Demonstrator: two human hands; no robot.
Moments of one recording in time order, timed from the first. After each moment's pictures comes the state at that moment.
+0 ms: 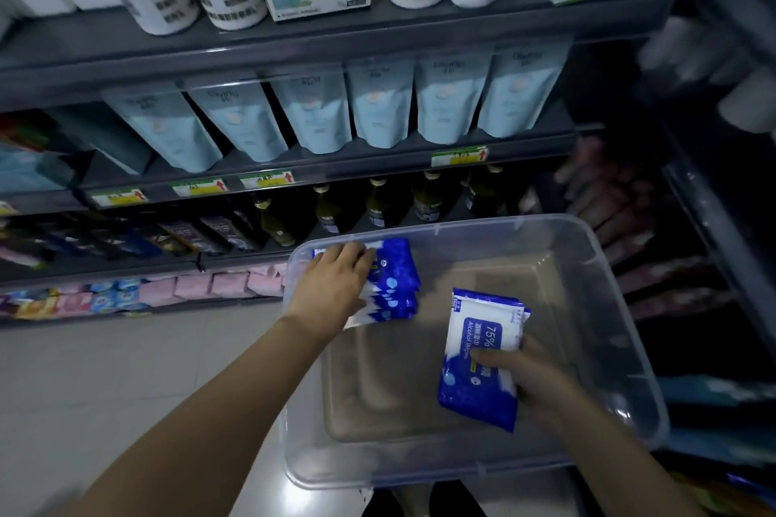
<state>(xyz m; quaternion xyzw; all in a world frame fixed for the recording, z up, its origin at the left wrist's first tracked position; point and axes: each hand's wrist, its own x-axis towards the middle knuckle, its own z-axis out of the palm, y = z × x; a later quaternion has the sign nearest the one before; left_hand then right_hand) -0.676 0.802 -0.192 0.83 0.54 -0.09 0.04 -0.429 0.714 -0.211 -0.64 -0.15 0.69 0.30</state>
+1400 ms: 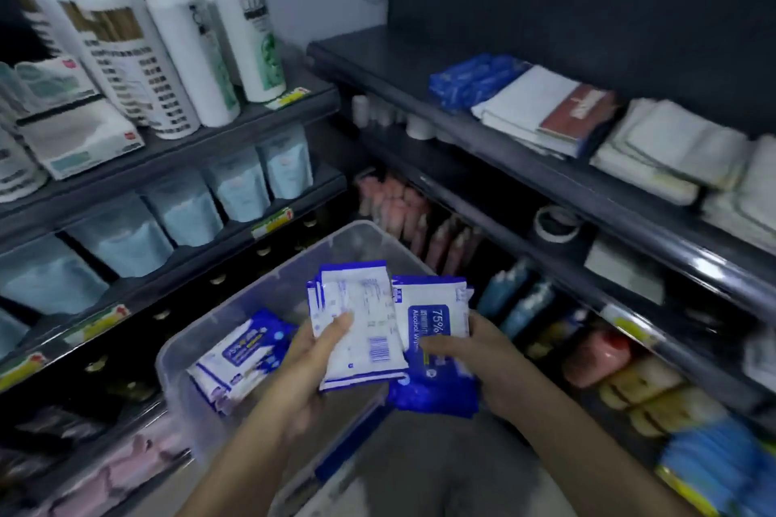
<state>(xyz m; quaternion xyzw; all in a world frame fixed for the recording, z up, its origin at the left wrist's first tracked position) -0.599 0.669 -0.102 0.40 0.40 0.22 0.79 -0.437 0.553 -0.087 -0.63 -0.10 0.52 0.57</state>
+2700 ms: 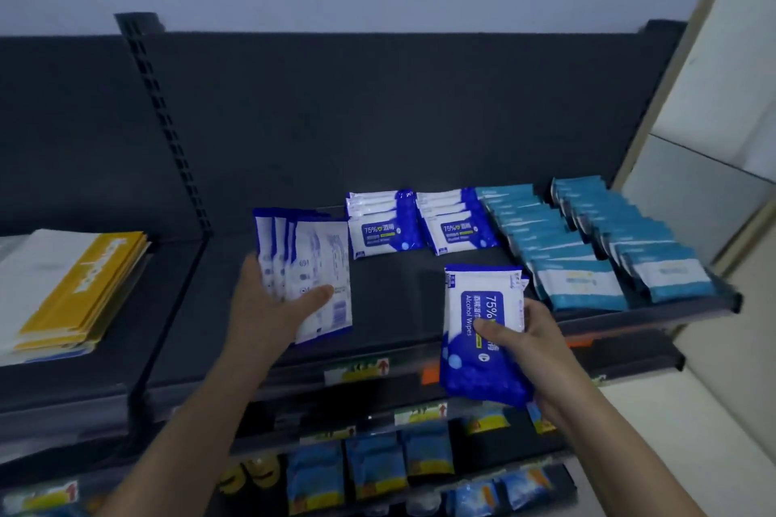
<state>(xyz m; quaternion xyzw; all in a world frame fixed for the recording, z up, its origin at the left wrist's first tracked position) -0.103 0.115 0.012 0.74 0.01 0.12 0.66 -0.156 -0.150 -0.003 -0.65 0.18 -0.02 0.74</state>
